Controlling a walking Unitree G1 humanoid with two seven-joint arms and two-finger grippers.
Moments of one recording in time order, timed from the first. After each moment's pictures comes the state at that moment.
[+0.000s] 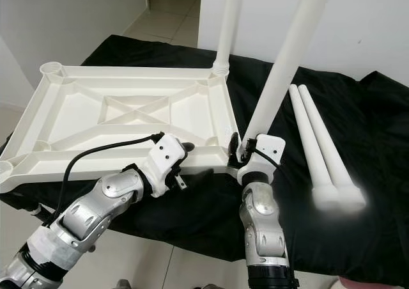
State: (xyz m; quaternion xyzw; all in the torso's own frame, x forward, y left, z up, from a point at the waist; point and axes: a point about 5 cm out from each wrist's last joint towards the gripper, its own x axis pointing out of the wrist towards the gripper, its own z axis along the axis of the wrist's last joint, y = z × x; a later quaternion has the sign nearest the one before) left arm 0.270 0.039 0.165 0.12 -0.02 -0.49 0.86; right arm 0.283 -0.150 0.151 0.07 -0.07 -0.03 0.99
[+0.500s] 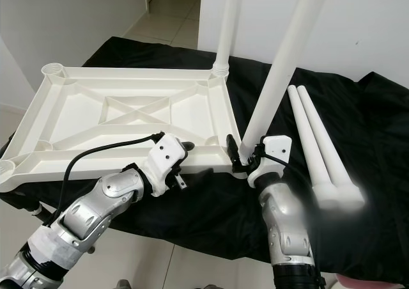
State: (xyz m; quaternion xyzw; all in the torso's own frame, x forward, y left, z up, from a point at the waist) left arm 0.271 0.038 0.164 0.12 -0.02 -0.49 0.86; right arm 0.288 -0.171 0.150 0.01 -0.09 0.15 0.98
